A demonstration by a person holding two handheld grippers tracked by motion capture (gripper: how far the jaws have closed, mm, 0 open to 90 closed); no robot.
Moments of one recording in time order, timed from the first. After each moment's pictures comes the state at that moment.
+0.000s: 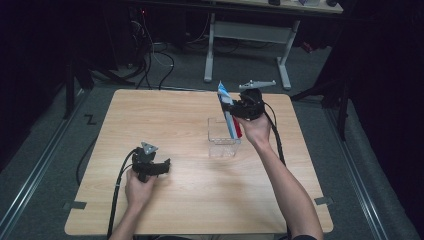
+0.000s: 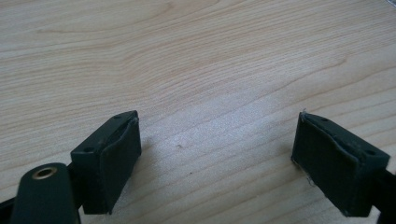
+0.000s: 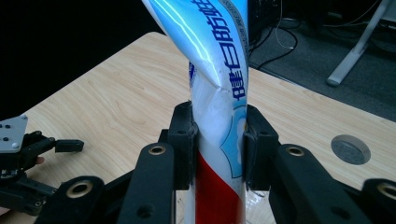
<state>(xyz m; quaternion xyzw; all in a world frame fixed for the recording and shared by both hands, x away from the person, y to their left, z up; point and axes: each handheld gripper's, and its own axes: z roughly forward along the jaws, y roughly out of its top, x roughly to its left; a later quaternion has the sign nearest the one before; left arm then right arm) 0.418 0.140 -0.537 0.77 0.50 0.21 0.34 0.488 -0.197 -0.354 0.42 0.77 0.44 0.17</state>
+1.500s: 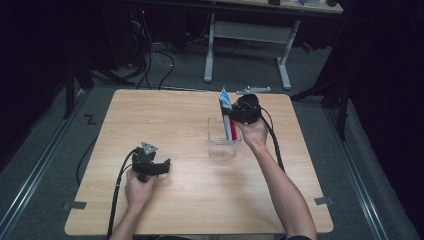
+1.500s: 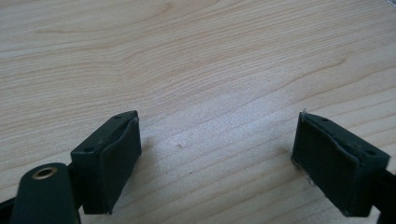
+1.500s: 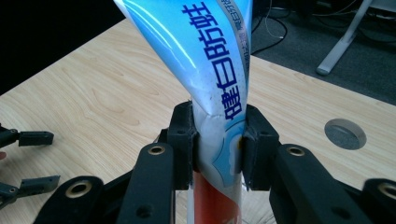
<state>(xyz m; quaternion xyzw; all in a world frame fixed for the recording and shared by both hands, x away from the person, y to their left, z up) 0.418 0.140 -0.537 0.77 0.50 0.21 0.34 0.499 -0.198 -0.386 0.44 0.78 0.42 0.17</state>
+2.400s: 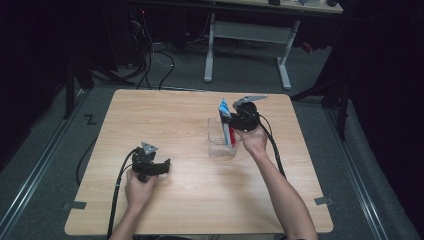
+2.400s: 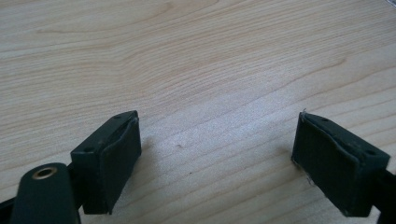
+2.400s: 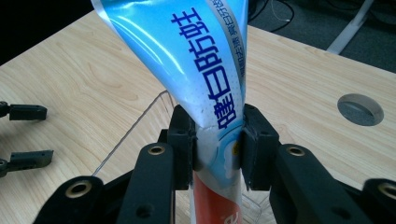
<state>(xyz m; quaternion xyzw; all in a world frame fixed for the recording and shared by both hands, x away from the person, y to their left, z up) 0.418 0.140 -0.537 0.77 0.50 0.21 0.34 0.494 -0.199 -0.411 0.43 0.79 0.40 0.16</state>
